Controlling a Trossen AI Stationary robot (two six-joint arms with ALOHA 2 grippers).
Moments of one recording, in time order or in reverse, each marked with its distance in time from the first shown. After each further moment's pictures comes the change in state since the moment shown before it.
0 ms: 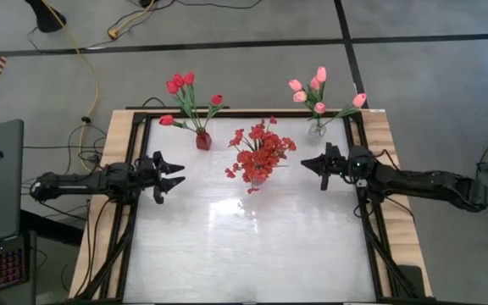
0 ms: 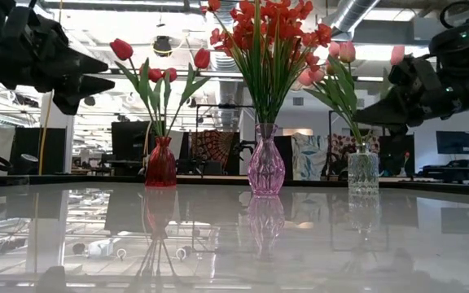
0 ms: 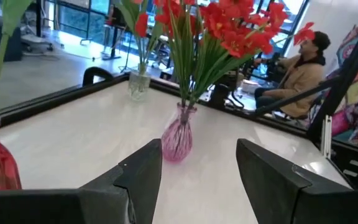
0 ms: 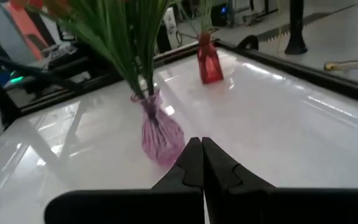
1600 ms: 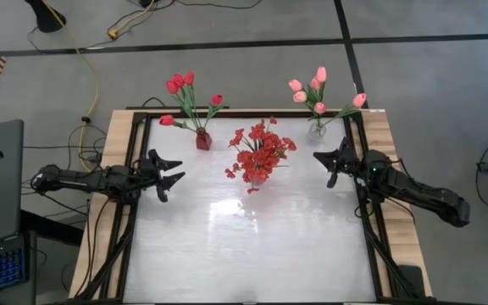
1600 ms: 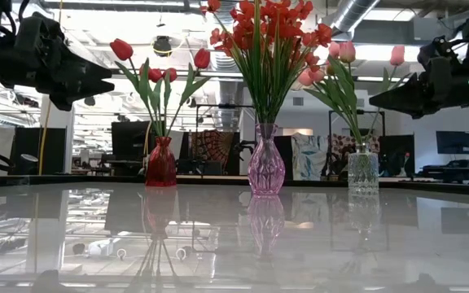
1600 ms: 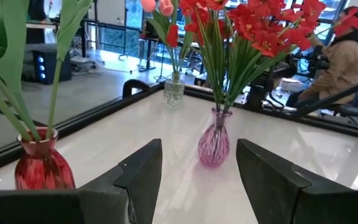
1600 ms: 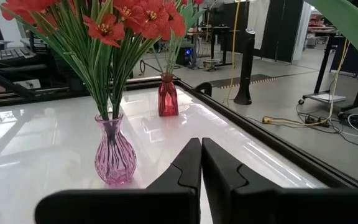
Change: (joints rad) left arm -0.125 0.026 0.000 0.023 -0.272 0.121; right arm 0.031 -0.559 0.005 -0.449 0.221 -0.227
